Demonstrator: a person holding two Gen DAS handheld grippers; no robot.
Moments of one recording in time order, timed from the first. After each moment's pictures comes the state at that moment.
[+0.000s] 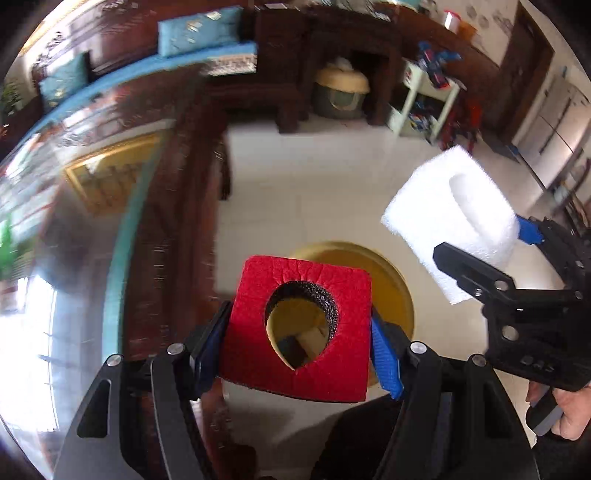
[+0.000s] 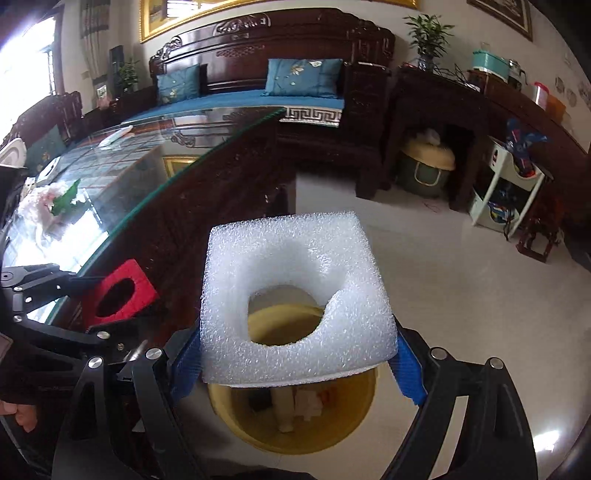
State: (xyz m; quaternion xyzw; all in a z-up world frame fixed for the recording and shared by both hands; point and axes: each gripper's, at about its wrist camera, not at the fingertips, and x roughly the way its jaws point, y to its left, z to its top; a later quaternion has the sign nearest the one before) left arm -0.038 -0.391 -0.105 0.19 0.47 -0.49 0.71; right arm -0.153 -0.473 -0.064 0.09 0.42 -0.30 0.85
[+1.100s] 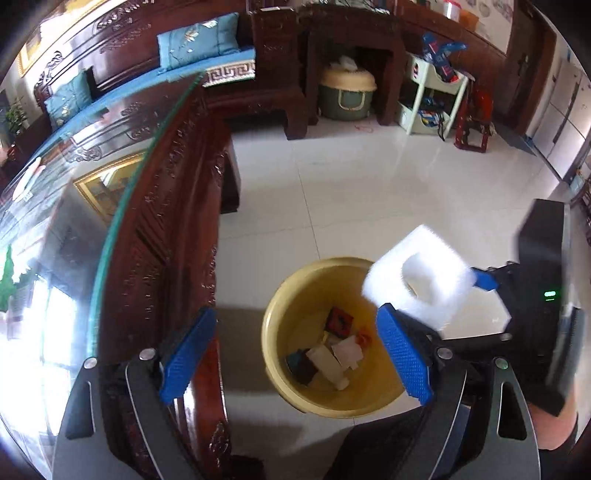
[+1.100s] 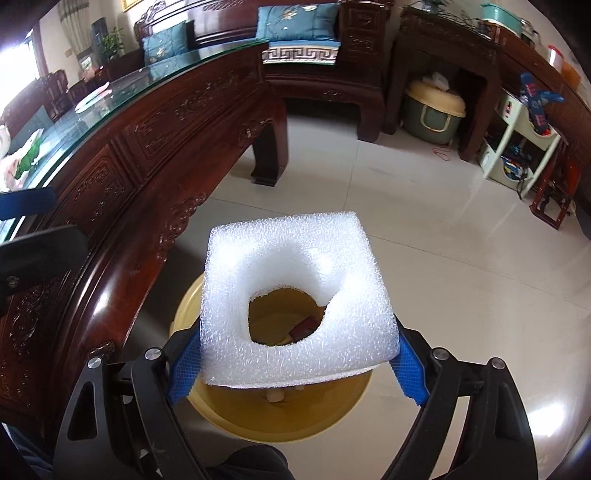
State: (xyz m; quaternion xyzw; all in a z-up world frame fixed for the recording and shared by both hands) left arm -0.040 -0.421 -0.092 0.21 0.44 -0.46 0.74; right arm -0.147 -0.518 -0.146 0.12 0.50 -0.27 0.81
